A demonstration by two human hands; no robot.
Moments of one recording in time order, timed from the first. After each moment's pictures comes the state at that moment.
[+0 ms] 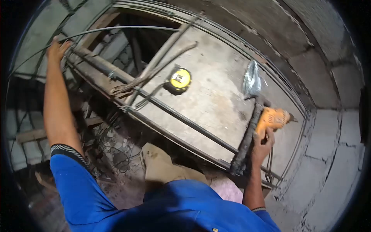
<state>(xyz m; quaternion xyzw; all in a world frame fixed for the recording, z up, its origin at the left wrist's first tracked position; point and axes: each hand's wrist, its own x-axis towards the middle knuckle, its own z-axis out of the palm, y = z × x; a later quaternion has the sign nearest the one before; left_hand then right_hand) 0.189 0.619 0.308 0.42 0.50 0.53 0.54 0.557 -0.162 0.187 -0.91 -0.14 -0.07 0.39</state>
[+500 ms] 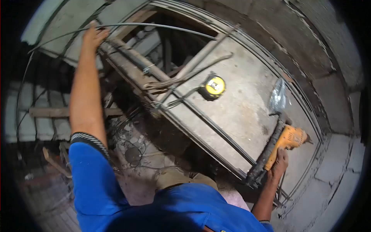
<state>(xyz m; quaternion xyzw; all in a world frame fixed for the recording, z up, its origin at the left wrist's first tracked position) 0.184 0.615 0.296 0.44 0.49 0.49 0.57 0.580 -0.179 0.177 -0.69 0.04 0.16 0.70</state>
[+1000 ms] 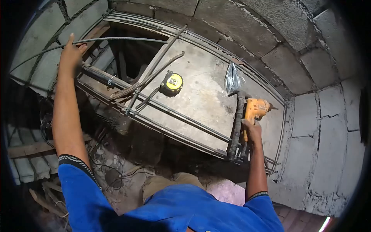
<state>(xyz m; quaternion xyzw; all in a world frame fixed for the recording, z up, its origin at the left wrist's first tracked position) 0.249 0.567 0.281 0.39 0.40 0.45 0.69 0.582 -0.167 0.221 -0.84 -0.05 0.18 0.50</state>
